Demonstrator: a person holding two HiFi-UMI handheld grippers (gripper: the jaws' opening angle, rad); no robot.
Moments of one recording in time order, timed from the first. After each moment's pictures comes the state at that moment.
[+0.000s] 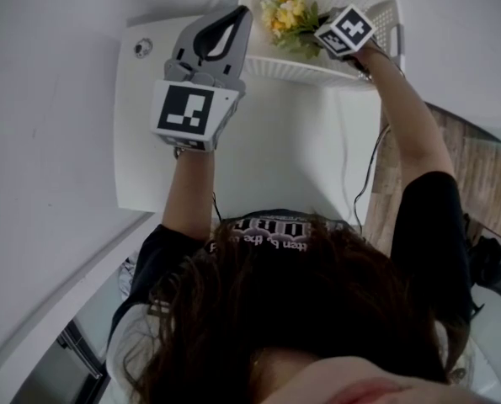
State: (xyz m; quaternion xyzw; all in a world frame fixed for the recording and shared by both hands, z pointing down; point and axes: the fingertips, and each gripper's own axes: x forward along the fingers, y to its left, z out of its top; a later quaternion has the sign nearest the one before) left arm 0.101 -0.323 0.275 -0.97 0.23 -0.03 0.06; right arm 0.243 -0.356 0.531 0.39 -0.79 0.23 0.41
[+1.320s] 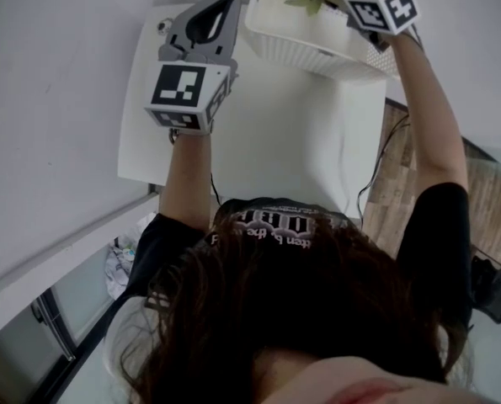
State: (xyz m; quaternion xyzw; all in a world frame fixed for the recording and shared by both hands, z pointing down) left arm 0.039 -0.304 0.252 -0.95 0.31 -0.02 0.07; right arm 0.181 -0.364 0.325 0.42 -0.87 0.05 0.27
